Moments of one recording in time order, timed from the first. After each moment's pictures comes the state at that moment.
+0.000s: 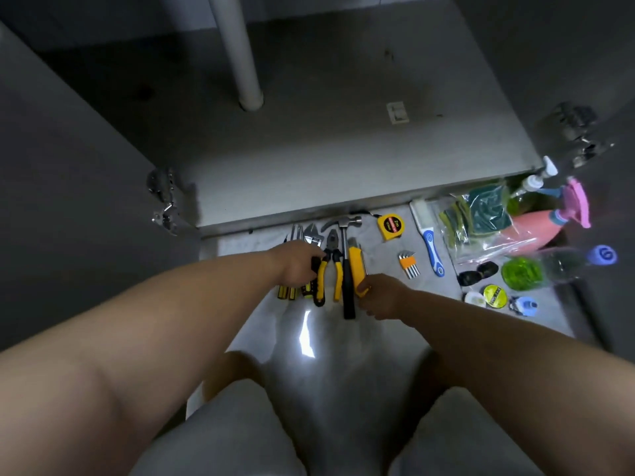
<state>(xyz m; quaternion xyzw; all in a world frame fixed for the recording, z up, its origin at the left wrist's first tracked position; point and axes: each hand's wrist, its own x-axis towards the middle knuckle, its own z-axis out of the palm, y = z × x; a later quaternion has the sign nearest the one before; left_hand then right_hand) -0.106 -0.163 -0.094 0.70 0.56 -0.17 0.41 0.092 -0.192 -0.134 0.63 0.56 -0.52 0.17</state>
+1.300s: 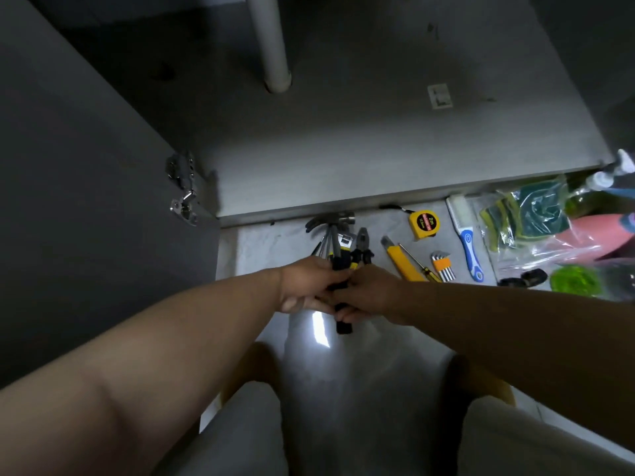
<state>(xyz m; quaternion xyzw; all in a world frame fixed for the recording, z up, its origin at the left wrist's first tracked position) -0.123 -0.194 -0.136 0.26 0.60 0.09 0.75 0.028 -0.187 -0.133 0.56 0.42 -0.71 0.03</state>
